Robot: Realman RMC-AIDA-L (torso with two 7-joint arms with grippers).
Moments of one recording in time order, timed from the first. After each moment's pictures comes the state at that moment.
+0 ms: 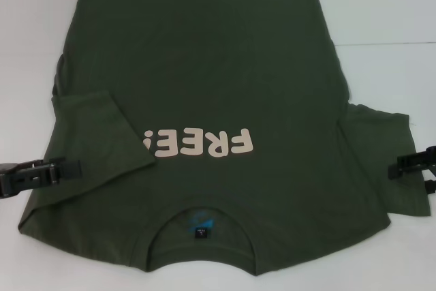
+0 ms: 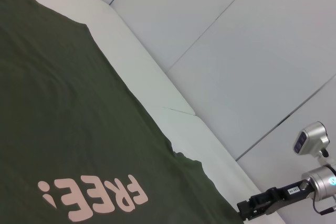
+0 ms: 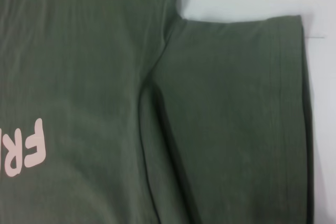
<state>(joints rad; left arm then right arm) -0.44 -2.00 0.31 0.80 2.19 1.89 -1.92 0.67 1.88 -0.58 -0.62 -2.63 -1.42 2.64</state>
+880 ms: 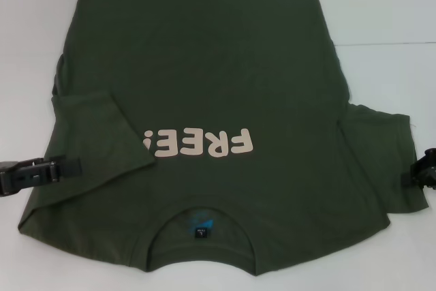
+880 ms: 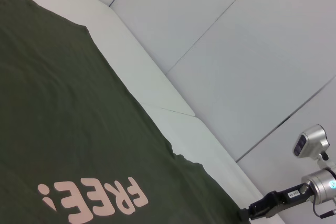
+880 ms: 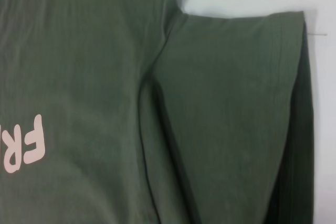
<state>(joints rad) -0.44 -2.00 0.31 0.80 2.19 1.89 -1.92 0.67 1.89 -0.58 -0.61 -2.63 -1.42 2.63</state>
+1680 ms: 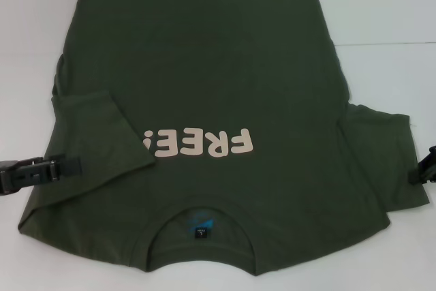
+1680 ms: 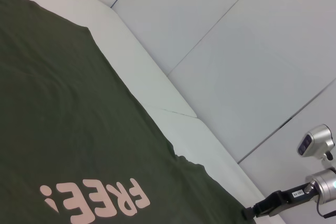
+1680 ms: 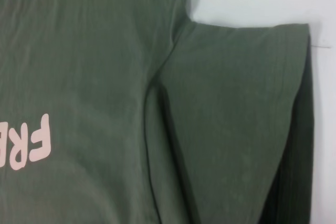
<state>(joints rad) -0.44 -2.00 0.31 0.80 2.19 1.88 -1.92 0.67 1.88 -0.58 -0.62 -2.62 -1.43 2.59</state>
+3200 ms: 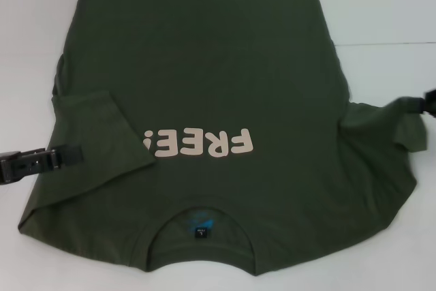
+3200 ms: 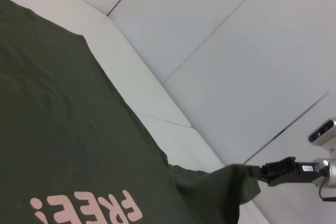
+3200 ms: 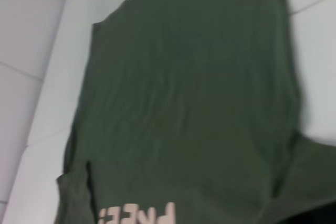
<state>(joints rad) -0.45 -2.00 0.31 0.79 2.17 1.88 -1.95 0.67 1.84 -0.38 -0.62 -2.41 -1.51 2.43</state>
